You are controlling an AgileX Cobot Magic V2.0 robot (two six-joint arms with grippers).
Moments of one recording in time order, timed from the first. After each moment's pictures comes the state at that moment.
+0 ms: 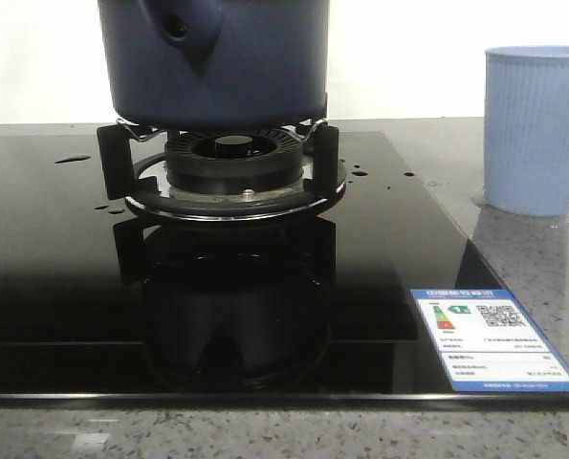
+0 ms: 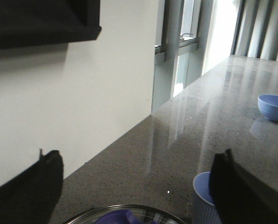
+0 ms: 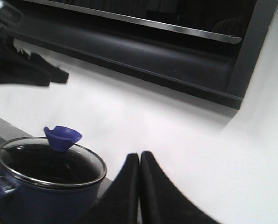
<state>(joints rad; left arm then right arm) -0.12 1.42 -1.29 -1.62 0.97 1.61 -0.02 0.46 -0.59 -1.45 -0.47 1.24</state>
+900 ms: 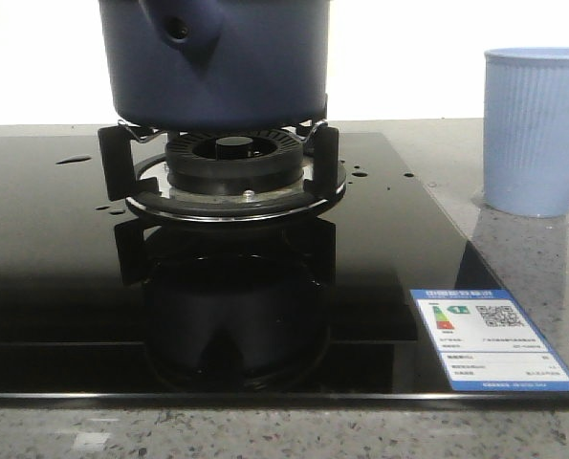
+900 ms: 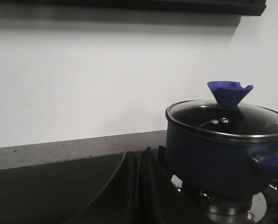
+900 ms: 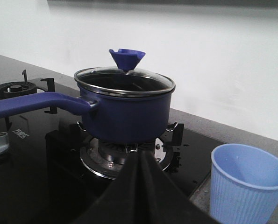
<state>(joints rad) 0.04 0.35 -0.39 -1.43 0.38 1.39 -0.02 0.24 -0.38 -1.83 -0.61 1.82</state>
